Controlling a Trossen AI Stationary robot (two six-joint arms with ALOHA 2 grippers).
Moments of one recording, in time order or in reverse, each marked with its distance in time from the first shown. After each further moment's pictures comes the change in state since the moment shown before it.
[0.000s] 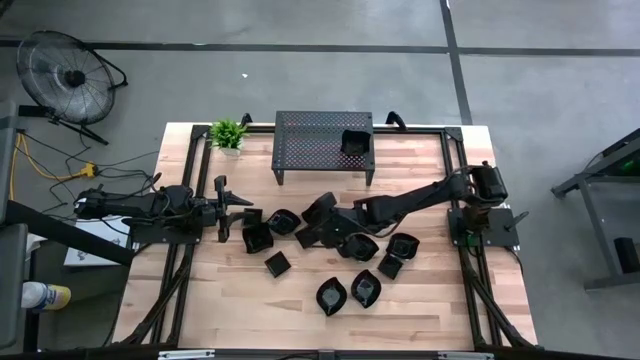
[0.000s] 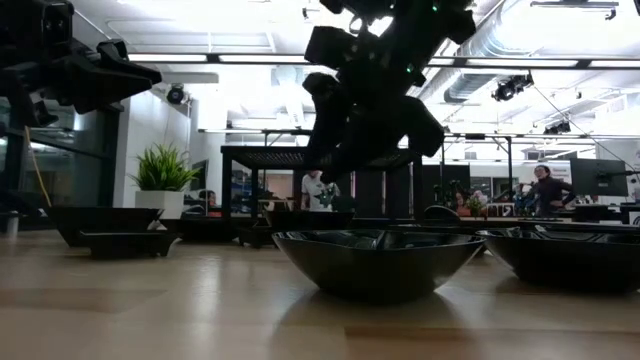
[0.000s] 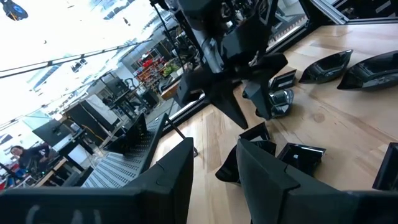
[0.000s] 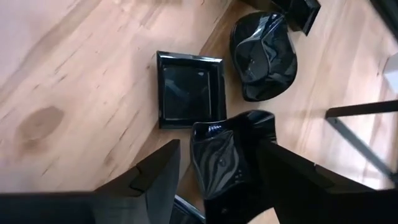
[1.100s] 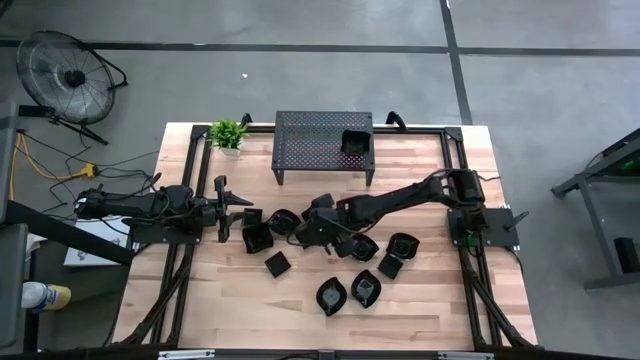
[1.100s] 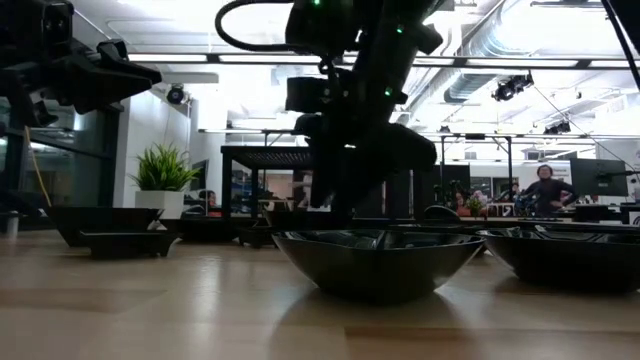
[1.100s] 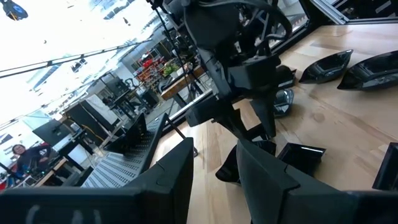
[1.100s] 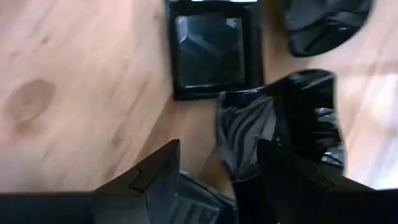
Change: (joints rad) left arm 0.000 0.000 0.000 0.000 0.000 0.000; right arm -0.024 0.167 0.197 -0.264 -0.025 0.088
